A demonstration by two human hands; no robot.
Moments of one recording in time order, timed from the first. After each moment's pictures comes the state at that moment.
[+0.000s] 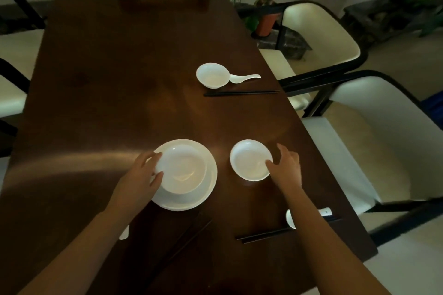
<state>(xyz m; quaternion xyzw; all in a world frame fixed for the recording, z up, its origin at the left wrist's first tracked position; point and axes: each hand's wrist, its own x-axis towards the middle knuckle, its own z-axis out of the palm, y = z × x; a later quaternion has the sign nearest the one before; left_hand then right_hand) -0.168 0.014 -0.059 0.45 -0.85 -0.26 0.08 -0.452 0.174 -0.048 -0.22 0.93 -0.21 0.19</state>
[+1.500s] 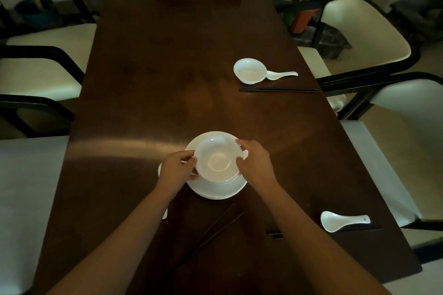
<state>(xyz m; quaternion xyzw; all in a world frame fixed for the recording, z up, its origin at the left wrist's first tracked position) -0.172 0.018 -0.053 0.55 -0.57 -0.58 0.20 -0.342 0.100 -0.049 -0.42 0.83 -0.29 0.25</state>
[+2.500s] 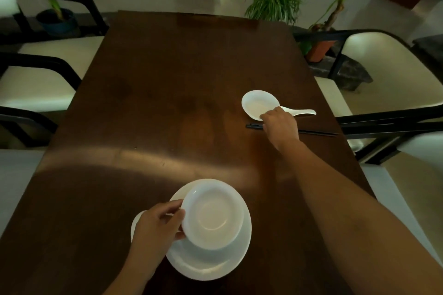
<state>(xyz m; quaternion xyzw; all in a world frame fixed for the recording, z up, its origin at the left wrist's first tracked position) -0.189 0.012 -0.072 0.60 -0.50 -0.57 0.25 -0.516 -0.082 -0.067 -0.63 0.77 0.05 -0.07</state>
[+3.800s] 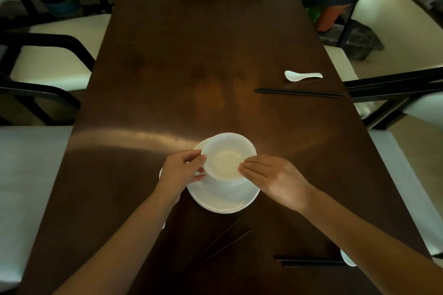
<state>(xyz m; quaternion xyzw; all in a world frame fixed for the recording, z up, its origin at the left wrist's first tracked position) -0.186 0.008 -0.047 0.59 -0.47 -0.62 0.23 -0.389 0.104 -0.046 -0.87 0.46 -0.18 -0.08</state>
